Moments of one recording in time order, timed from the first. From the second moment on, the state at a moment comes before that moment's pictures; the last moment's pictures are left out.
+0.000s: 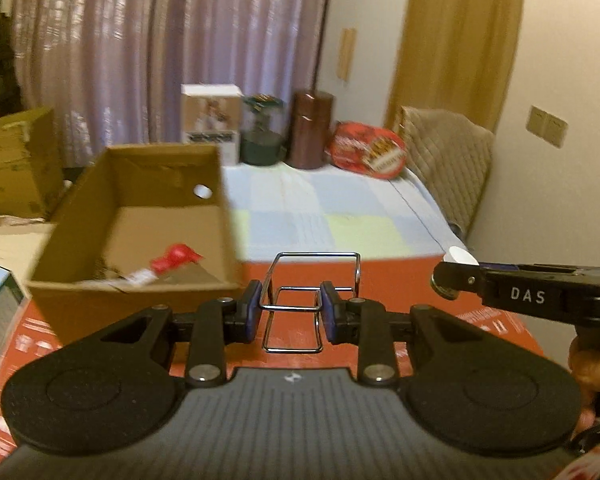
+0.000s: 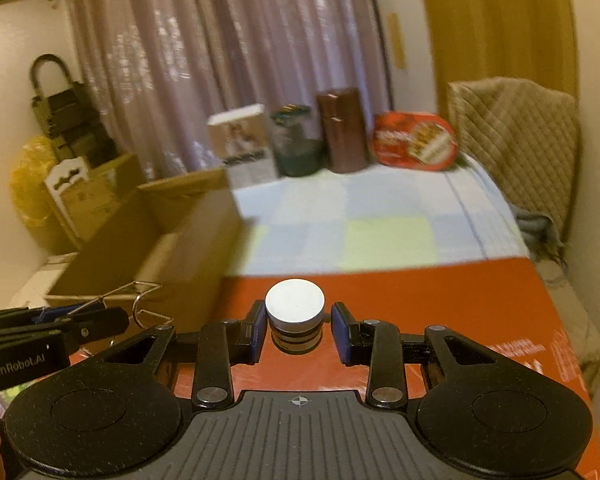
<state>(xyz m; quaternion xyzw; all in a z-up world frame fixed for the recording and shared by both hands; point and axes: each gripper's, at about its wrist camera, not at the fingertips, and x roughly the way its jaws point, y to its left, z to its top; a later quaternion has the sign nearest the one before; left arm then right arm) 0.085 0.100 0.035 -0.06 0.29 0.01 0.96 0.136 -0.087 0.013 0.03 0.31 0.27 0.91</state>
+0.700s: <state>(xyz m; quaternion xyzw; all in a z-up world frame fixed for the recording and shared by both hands) 0.103 0.239 0.079 -0.06 0.29 0.10 0.95 0.157 0.046 0.045 -0.04 0.29 0.37 0.88</state>
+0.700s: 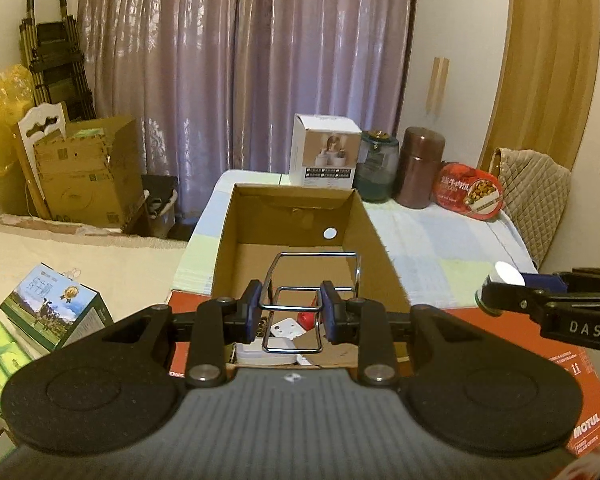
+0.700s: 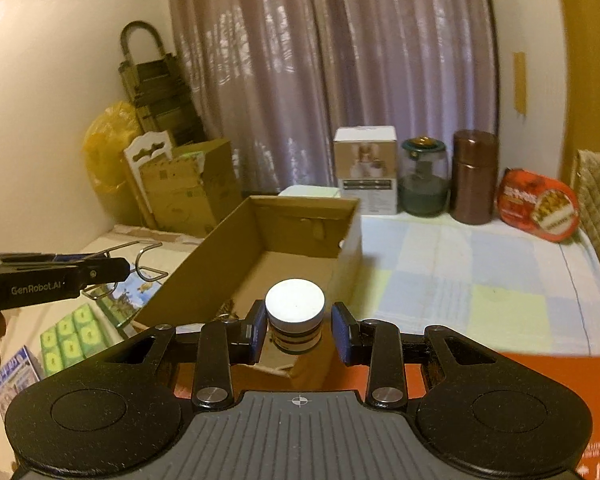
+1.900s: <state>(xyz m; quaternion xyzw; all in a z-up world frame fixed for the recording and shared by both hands) 0.219 0.286 0.012 -0.02 0.37 0.08 0.92 0.239 0.146 -0.024 -0.09 0.38 0.40 0.83</state>
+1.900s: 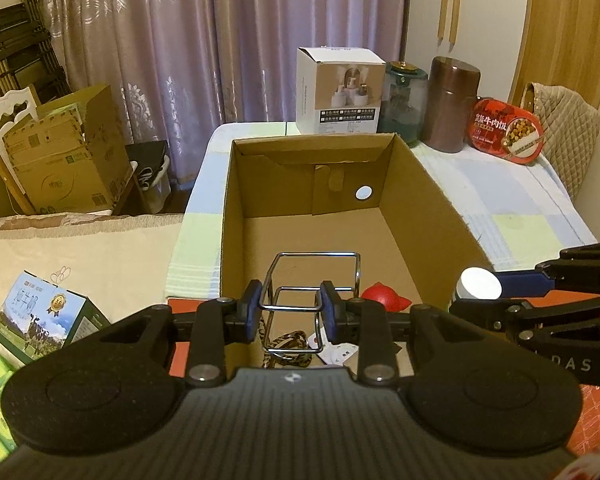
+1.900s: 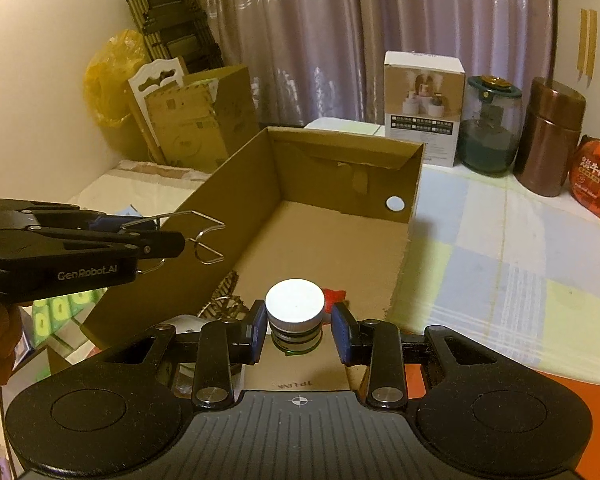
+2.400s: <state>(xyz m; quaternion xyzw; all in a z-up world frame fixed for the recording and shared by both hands) 0.233 0.289 0.000 -0.01 0.38 0.08 0.92 0.245 0.152 -0.031 -0.09 0.38 0.39 0.83</state>
